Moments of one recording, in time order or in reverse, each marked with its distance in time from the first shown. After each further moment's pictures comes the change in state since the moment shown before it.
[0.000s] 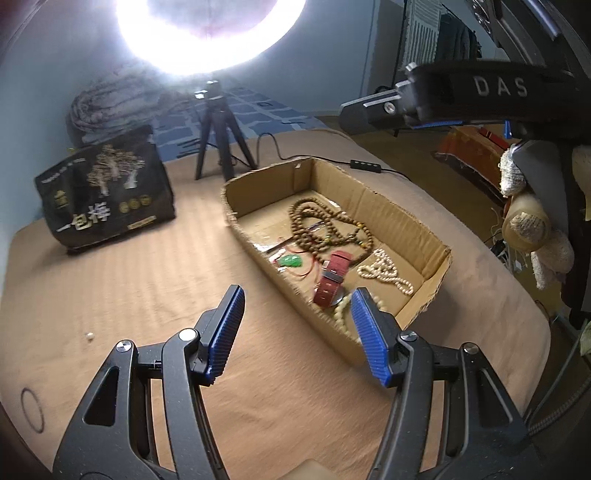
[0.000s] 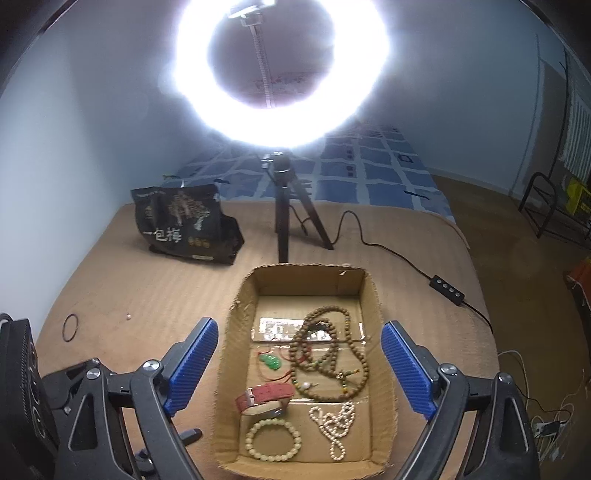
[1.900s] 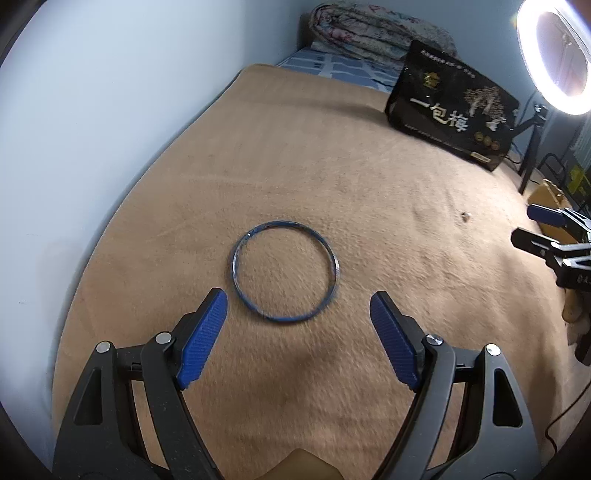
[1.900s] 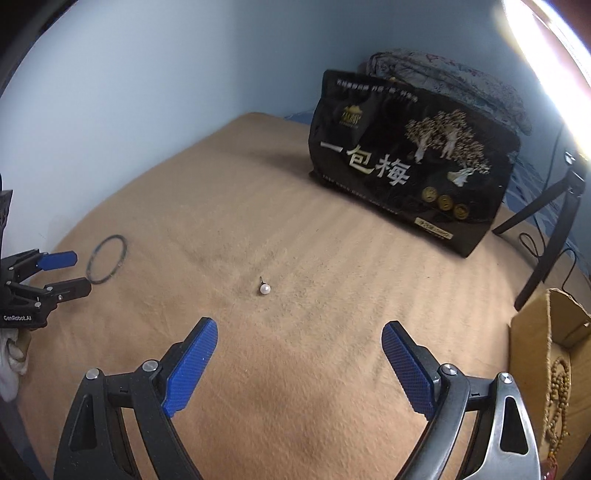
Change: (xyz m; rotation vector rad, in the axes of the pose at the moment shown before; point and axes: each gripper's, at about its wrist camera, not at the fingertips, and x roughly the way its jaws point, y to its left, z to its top) left arm -0.073 0.319 -0.191 -0.541 0.103 0.415; right arm 0.156 0.254 -0.046 -0.363 0.087 0.234
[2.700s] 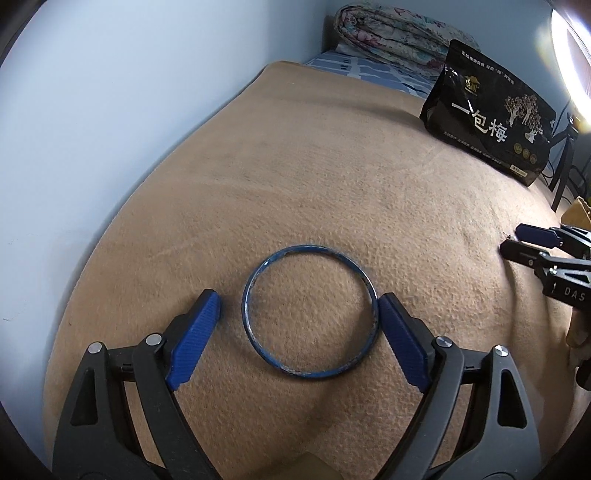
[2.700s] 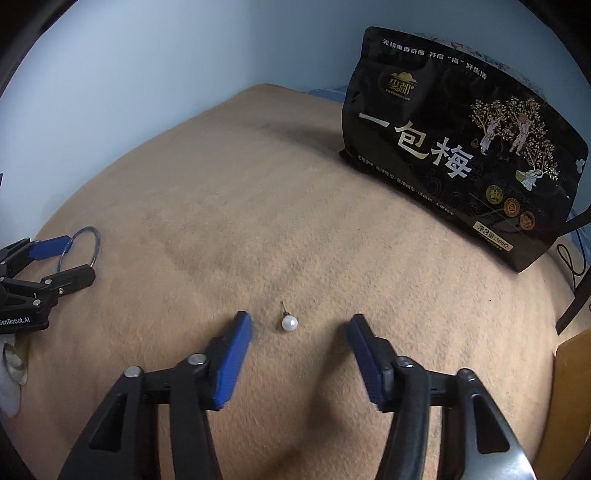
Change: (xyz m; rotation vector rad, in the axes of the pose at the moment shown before) left arm 0.036 0.010 0.014 -0.037 -0.027 0.071; right arm 0.069 0.024 0.024 -0.028 0.068 0.019
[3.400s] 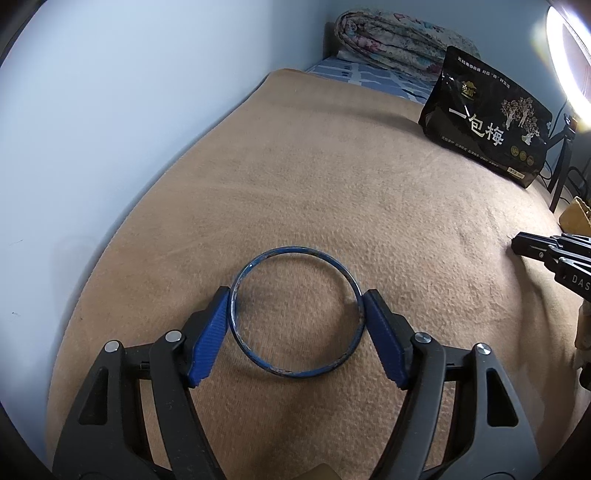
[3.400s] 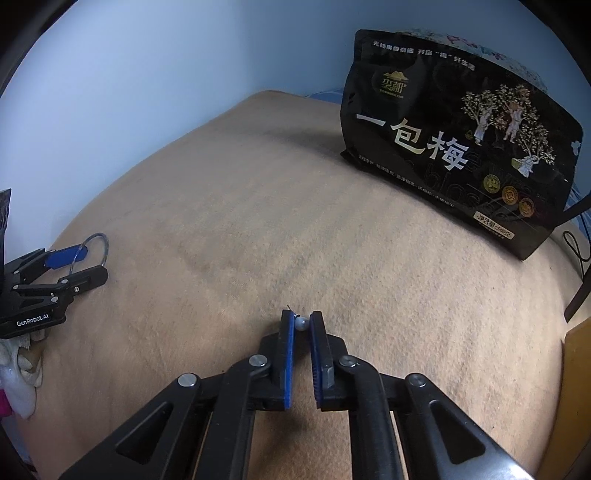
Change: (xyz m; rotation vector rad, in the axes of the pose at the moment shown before) left arm -0.009 0.002 -0.005 -0.008 -0.024 0.004; right arm -0.014 -0.007 -0.008 0.042 -0.020 0.059
